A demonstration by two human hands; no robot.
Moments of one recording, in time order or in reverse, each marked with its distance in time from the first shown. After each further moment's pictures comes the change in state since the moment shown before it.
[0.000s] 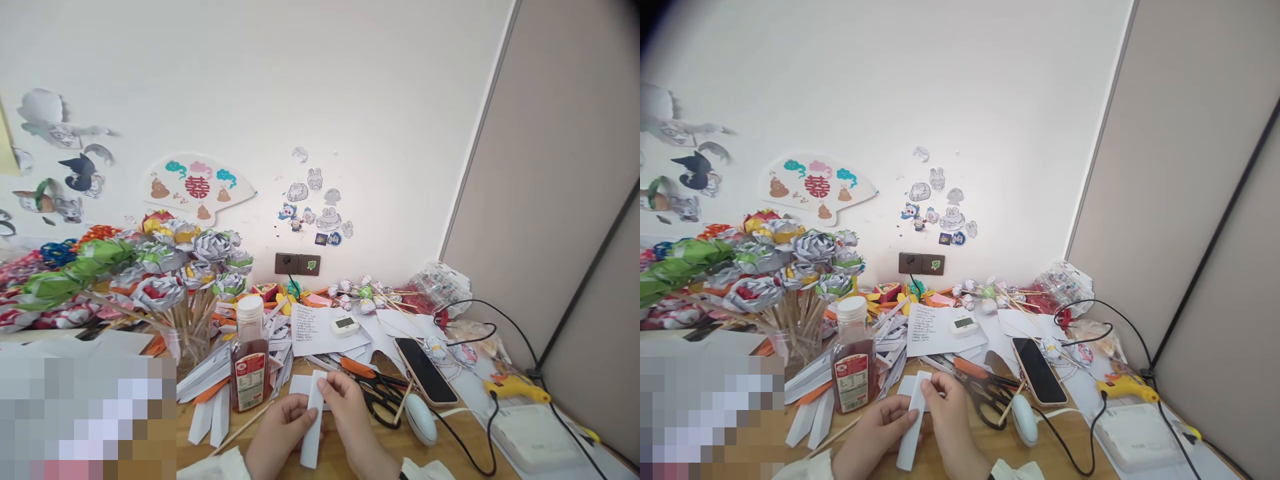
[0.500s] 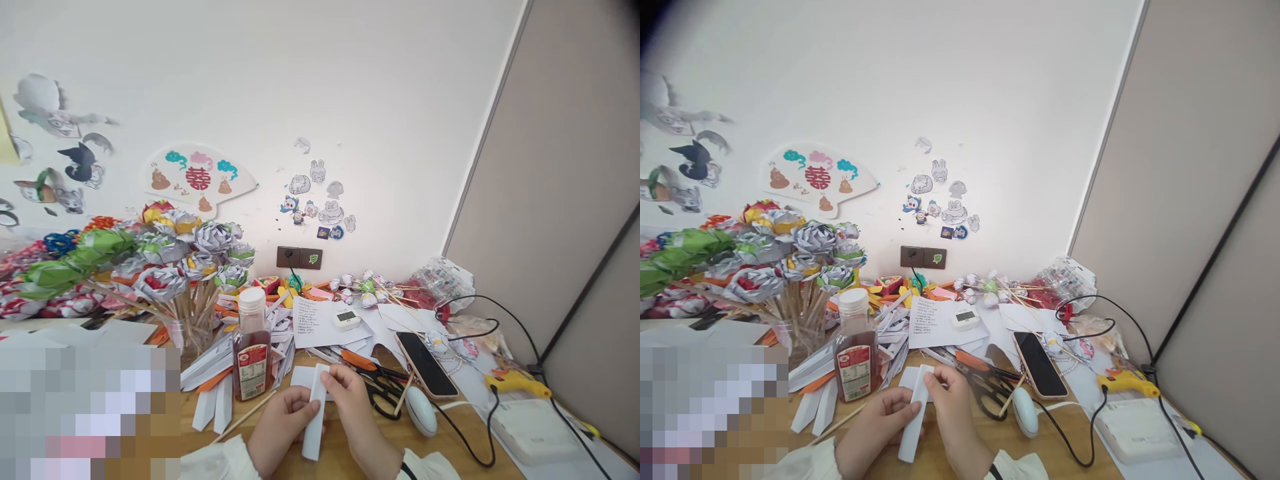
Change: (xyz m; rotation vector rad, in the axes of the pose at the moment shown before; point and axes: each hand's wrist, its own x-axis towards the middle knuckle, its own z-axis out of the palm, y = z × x) left_hand -0.005 0.004 0.002 -0.029 -0.013 -0.040; right_hand -0.002 -0.001 -0.003 0.009 -0.017 0.009
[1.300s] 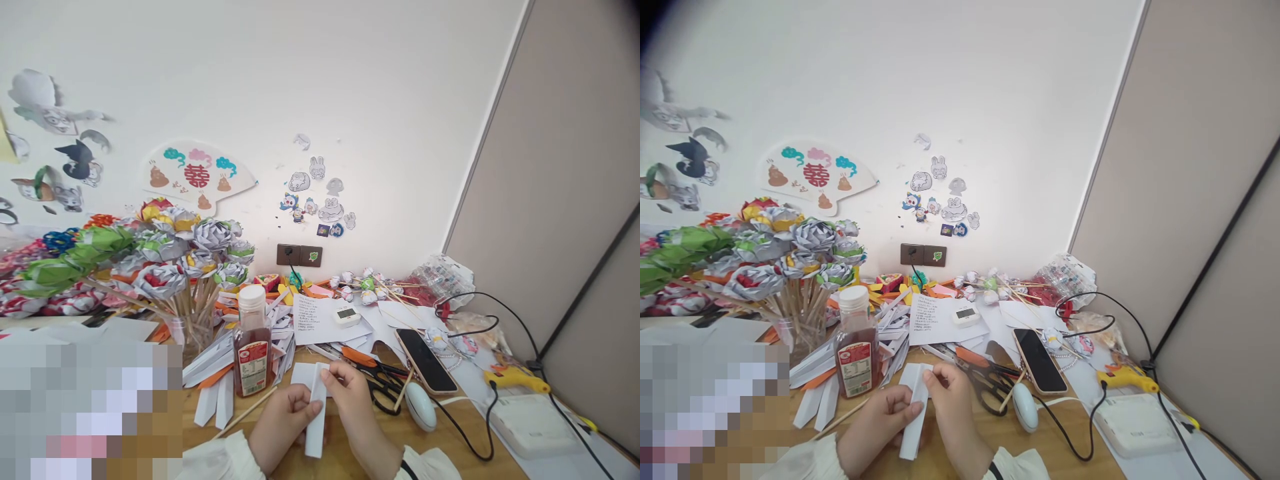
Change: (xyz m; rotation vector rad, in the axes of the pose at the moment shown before) left_hand -0.001 -0.001 0.001 0.182 -0.006 0.007; right_hand -0.002 -0.002 -0.001 -0.114 0.048 -0.077
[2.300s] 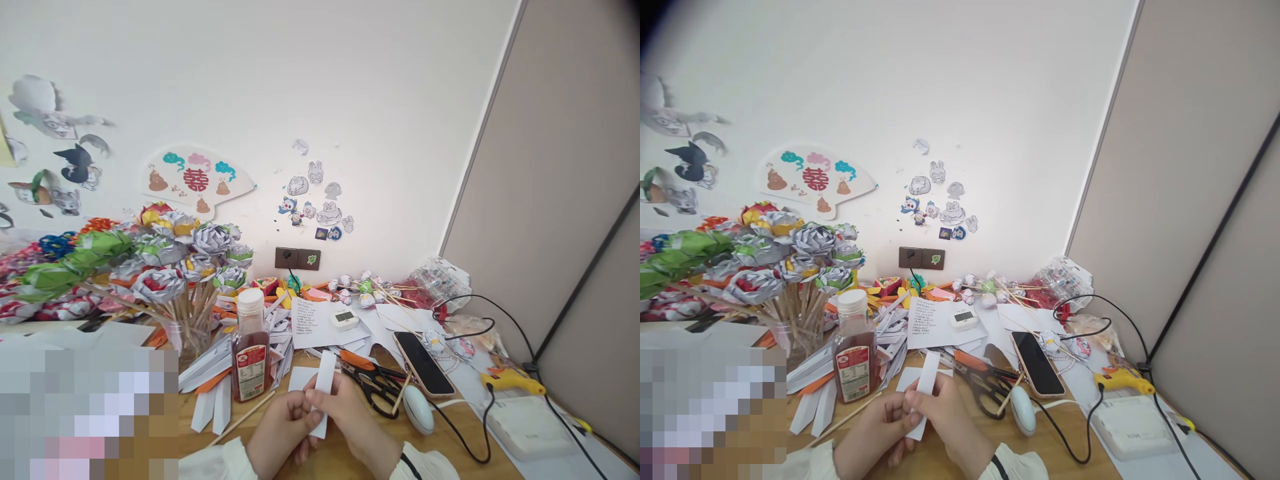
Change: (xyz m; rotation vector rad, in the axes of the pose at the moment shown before) left_hand -0.003 0.000 0.005 -0.003 -0.001 0.021; right_hand -0.005 -0.005 -0.001 0.335 -0.279 0.233
